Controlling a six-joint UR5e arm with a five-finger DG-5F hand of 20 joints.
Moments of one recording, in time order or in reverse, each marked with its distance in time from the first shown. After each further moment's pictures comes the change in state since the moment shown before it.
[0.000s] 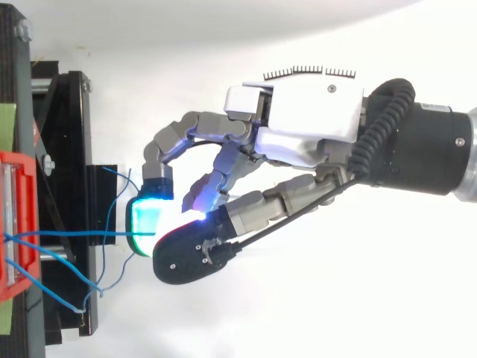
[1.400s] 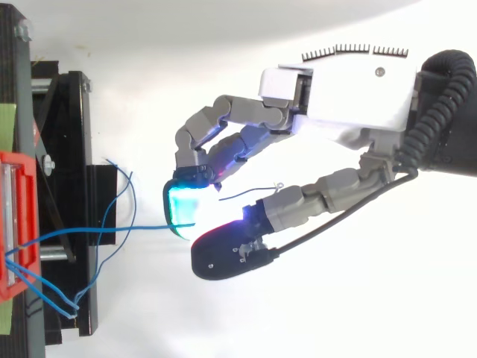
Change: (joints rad) arm -0.011 0.065 -0.001 -0.117 0.001 -0.231
